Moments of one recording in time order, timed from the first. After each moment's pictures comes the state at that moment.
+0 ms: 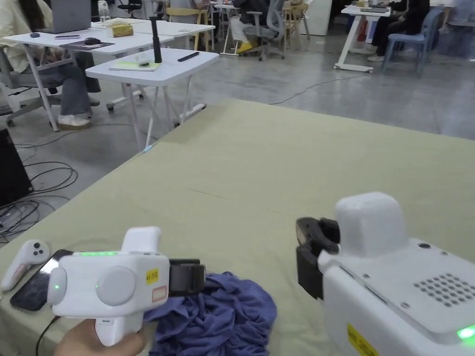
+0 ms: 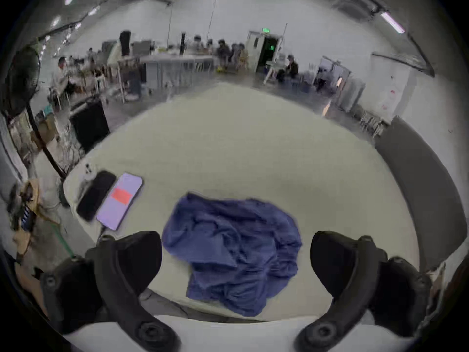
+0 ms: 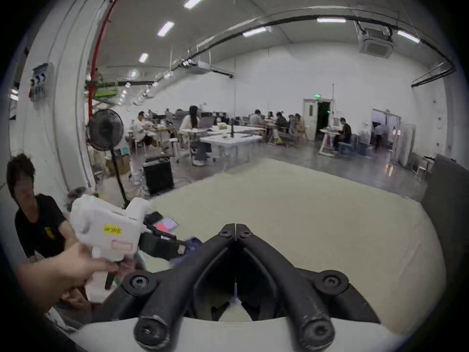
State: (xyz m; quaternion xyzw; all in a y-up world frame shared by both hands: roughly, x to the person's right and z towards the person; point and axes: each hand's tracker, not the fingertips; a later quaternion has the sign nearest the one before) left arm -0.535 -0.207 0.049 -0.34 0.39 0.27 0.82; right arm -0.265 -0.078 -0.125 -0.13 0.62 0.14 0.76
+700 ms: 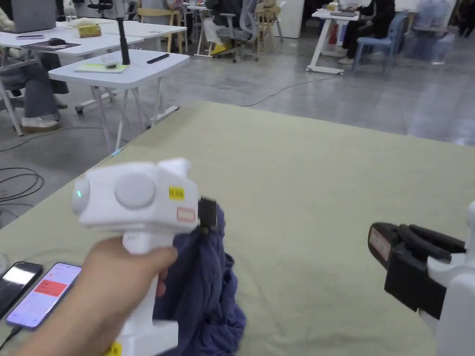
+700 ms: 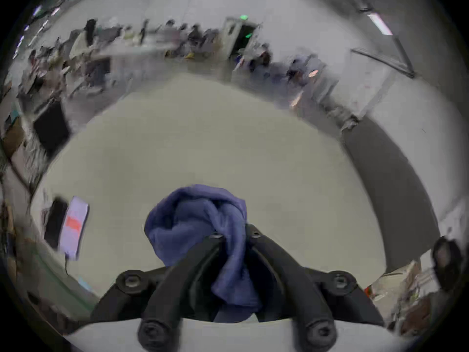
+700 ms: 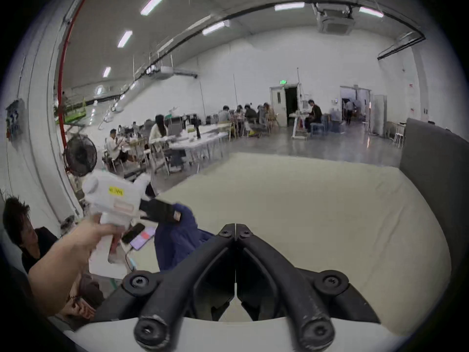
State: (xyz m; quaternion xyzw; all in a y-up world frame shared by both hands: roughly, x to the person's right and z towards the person) left arm -0.512 -0.059 -0.051 -0.27 0.25 0.27 0.89; right arm -0.183 -0.024 -0.178 -0.16 0.57 0.05 0.81
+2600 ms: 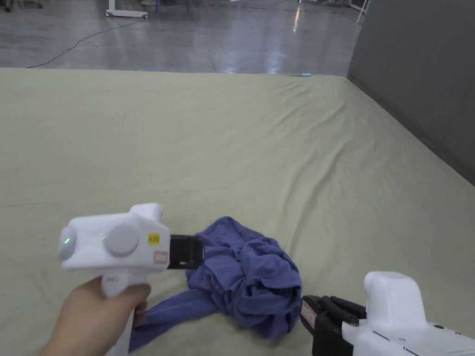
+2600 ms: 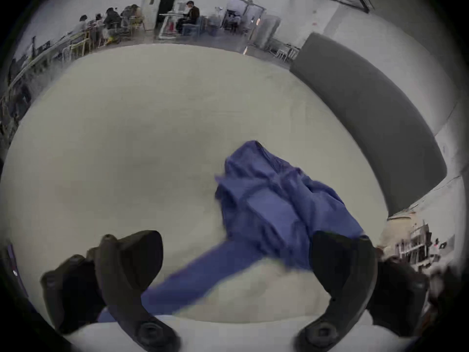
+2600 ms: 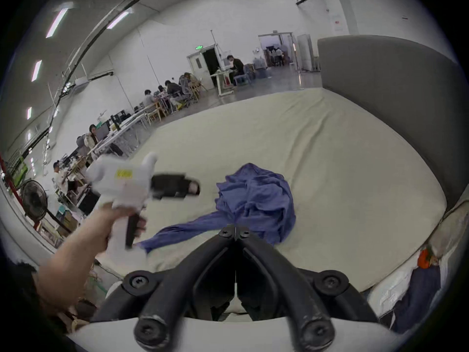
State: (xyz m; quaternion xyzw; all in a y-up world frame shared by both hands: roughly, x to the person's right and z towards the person) left arm -0.374 -0.250 -0.364 -0.46 0.09 0.22 0.86; right arm -0.013 -0.161 -0.298 -0.37 0.36 0.01 0.85
